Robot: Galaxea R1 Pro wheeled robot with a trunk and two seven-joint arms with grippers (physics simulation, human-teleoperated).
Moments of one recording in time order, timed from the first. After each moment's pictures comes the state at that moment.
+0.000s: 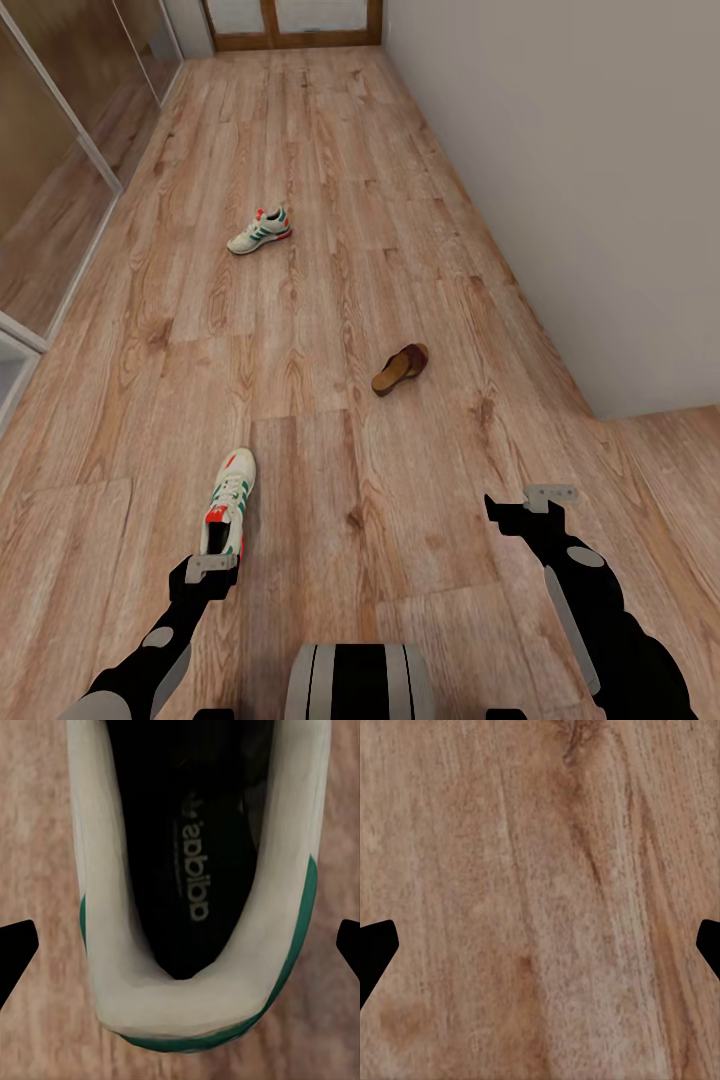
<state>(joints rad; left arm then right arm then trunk) -0.55 0.10 0.05 -0.32 -0.03 -0.40 0.00 -0.32 -0.08 -0.06 -1.43 0.00 0.49 0.00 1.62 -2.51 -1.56</state>
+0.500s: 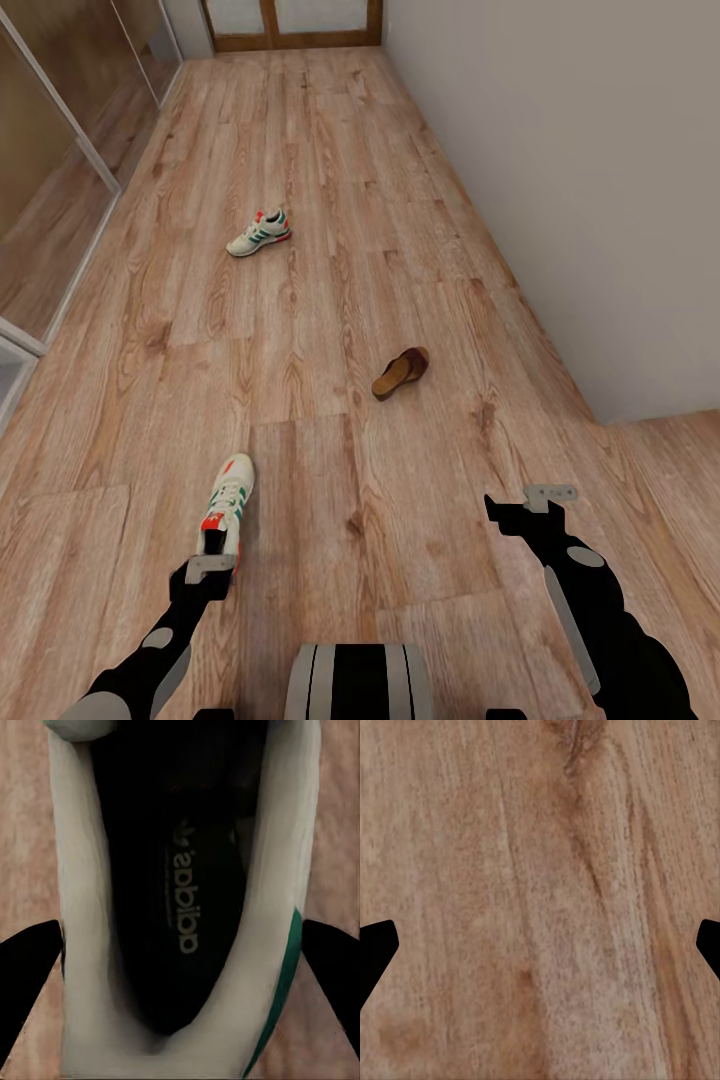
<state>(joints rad) -0.55 0.10 0.05 -0.32 -0.03 -0.40 0.00 -0.32 -0.08 -0.06 -1.43 0.00 0.49 0.00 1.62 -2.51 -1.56</state>
